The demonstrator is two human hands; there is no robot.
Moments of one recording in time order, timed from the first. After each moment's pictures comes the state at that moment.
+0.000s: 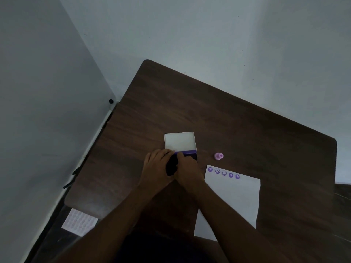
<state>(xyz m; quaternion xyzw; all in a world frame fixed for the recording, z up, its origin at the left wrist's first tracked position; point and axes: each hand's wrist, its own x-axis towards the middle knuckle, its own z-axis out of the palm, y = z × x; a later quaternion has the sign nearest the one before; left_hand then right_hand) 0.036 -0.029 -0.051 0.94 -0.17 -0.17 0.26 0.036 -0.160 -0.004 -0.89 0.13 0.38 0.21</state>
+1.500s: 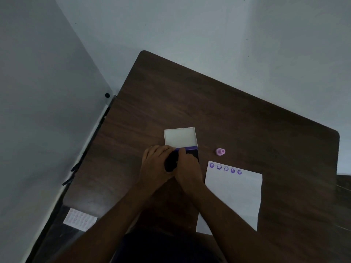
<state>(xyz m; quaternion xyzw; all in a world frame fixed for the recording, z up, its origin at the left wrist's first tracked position) 0.040 -0.030 -0.021 0.92 -0.17 -0.25 0.24 0.031 -0.155 -0.016 -0.88 0.21 0.37 0.21</state>
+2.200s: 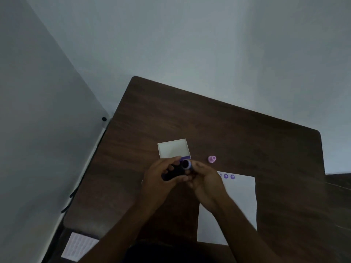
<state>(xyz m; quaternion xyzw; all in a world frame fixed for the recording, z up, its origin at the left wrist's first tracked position) 0.021 -0.046 0.057 0.83 -0.09 -0.19 0.52 -0.014 -0.199 0.079 -0.40 0.38 0.14 0.82</state>
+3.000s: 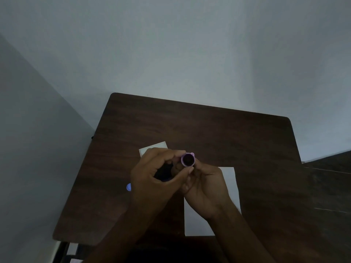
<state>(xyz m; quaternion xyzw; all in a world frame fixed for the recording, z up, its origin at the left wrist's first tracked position) -0.033 -0.100 0.188 0.86 -0.18 -0.07 0.48 -0.072 -0.228 0.173 -0.09 0.26 0.09 0.96</state>
